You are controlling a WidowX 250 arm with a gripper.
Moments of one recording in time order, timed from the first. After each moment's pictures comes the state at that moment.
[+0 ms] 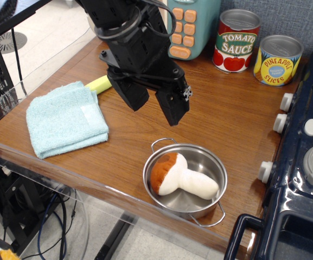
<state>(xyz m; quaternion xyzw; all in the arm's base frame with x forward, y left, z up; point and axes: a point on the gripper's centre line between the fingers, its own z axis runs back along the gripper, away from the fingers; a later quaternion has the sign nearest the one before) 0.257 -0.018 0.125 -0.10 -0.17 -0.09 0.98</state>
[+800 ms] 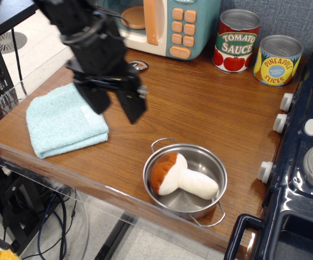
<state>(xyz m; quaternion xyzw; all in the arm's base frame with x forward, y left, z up) 0.258 0.060 0.096 -0.10 -0.12 -0.01 0.99</state>
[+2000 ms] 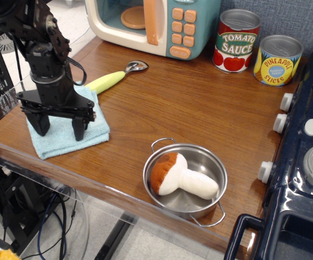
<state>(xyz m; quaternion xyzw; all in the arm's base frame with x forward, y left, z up) 0.260 0.140 0.016 0.05 -0.07 0.17 0.98</state>
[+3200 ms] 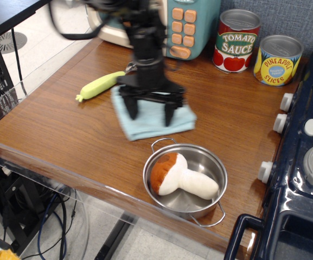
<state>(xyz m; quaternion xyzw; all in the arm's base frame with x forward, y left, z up) 0.356 0.007 0.015 -0.03 -0.06 0.05 1.00</state>
